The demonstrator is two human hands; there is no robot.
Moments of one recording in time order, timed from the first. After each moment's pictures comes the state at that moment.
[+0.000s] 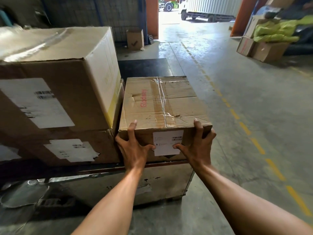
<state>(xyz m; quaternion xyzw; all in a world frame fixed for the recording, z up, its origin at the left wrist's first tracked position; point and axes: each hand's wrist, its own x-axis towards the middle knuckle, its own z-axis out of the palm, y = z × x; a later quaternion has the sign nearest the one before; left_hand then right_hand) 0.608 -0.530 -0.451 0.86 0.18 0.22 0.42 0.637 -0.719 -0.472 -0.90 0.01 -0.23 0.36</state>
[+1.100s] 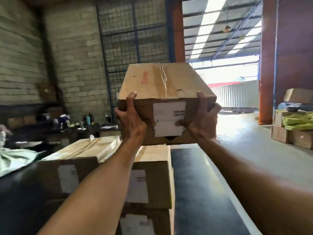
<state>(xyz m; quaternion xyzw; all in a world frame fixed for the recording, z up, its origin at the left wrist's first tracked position) 0.553 -0.391 -0.046 0.79 0.09 0.55 0.27 0.564 -0.583 -0.049 -0.82 -0.20 -0.34 0.41</state>
